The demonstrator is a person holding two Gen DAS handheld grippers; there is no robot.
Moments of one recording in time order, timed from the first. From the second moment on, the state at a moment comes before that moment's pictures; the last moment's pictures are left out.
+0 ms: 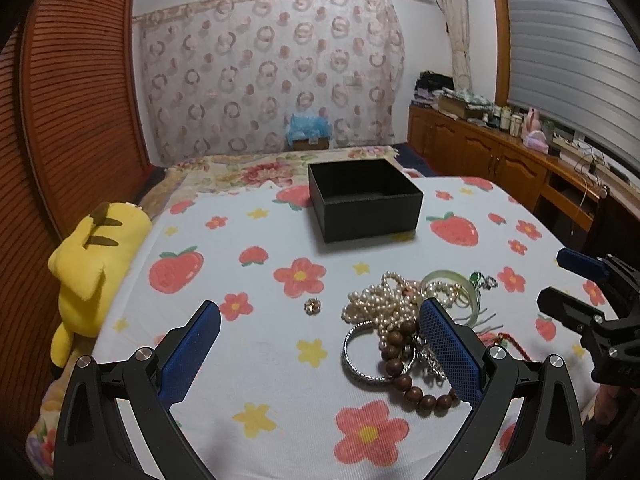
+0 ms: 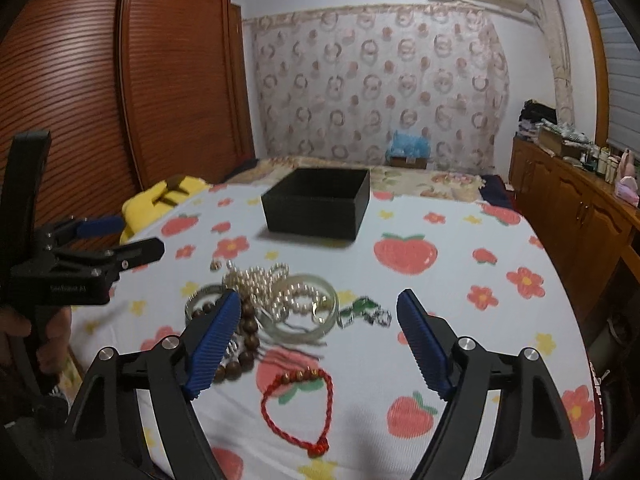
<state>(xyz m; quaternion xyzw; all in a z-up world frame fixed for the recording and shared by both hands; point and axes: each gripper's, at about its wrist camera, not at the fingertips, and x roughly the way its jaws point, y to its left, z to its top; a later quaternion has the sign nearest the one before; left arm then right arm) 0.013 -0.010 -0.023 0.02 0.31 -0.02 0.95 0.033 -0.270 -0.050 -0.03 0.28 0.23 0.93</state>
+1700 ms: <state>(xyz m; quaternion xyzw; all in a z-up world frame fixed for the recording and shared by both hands) 0.043 -0.016 -0.077 -0.03 0.41 -0.17 0.90 0.039 -0.285 -0.106 -0.09 0.38 0.26 0.88</state>
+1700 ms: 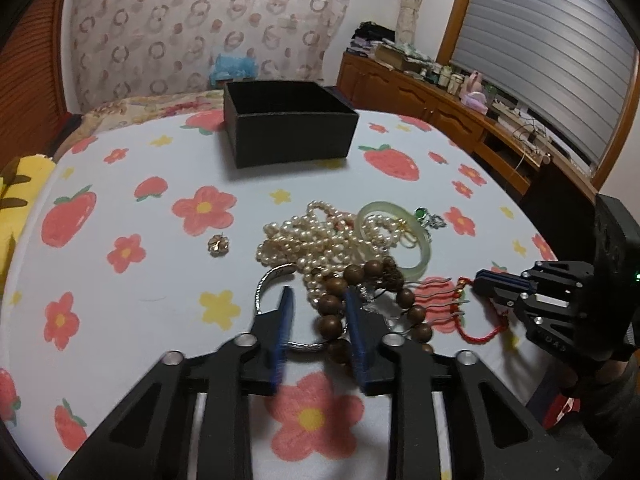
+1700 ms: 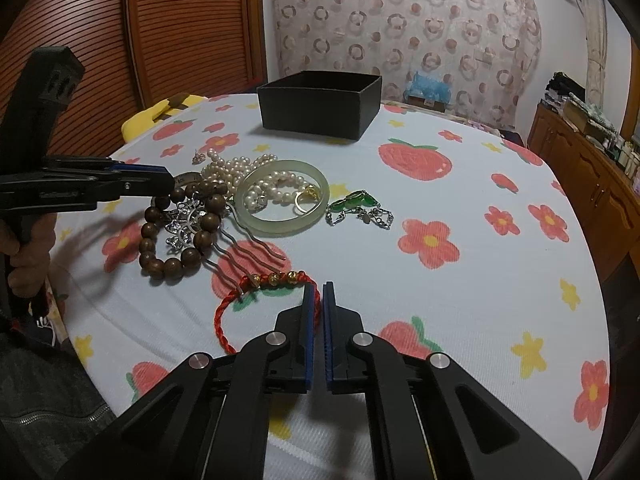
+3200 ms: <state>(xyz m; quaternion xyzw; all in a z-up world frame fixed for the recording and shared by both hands) 0.108 -0.024 0.035 0.04 0.30 -0.15 0.94 0.159 -0.246 -0.003 -0.09 0.27 0.27 0.92</state>
